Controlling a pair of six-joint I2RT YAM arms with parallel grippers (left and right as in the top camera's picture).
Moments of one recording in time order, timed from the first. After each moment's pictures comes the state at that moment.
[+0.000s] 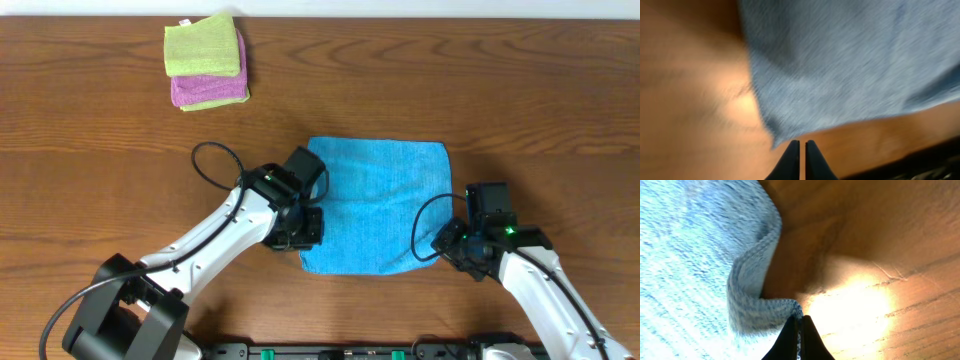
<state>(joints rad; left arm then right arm) -0.63 1.61 1.01 -0.88 0.32 -0.58 0.07 1.23 0.55 -0.69 -0.09 0.80</state>
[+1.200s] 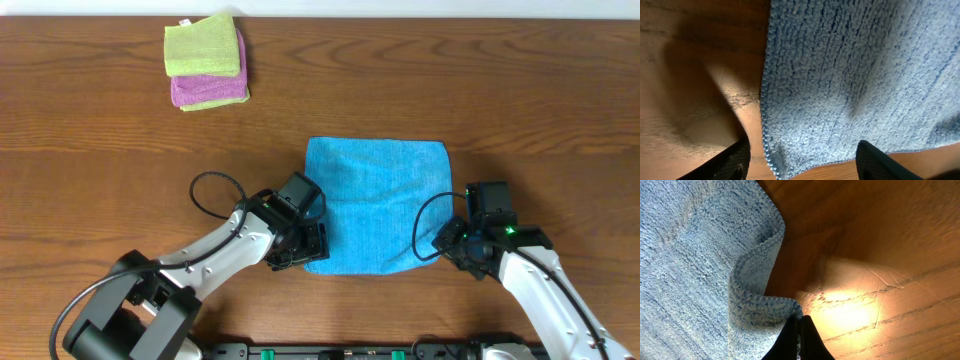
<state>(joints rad) -0.66 1.61 0.78 -0.55 0.34 -0.85 0.07 1.23 0.55 -0.68 -0.07 0.80</state>
